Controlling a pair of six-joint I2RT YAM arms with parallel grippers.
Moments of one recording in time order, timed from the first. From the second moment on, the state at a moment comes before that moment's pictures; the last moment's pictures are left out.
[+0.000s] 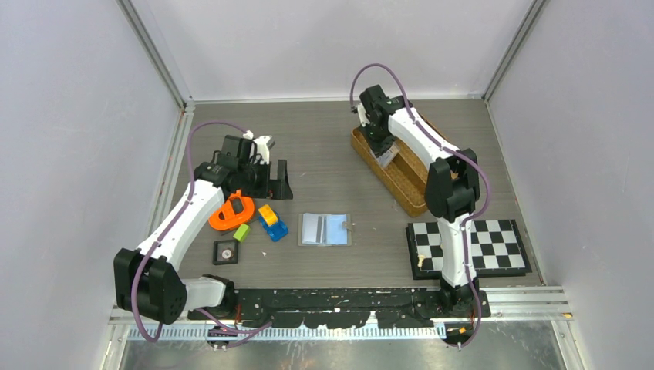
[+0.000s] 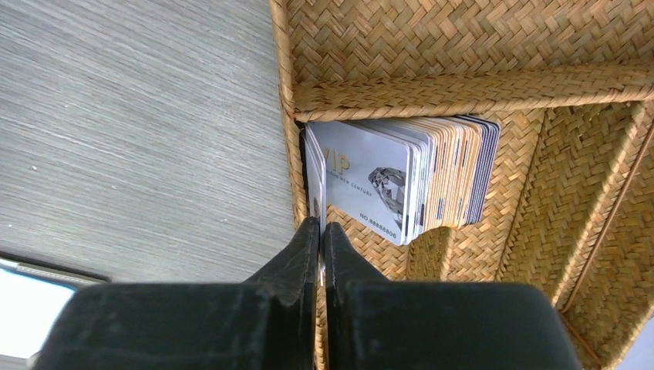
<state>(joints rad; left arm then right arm) -0.29 1.27 1.05 -0.71 0.31 -0.21 0.42 2.16 1.97 -1.00 0.10 -0.13</state>
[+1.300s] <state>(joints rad) -0.47 1.12 0.95 -0.48 0.86 -0.18 0.69 1.64 1.62 -1.11 -0.70 0.03</state>
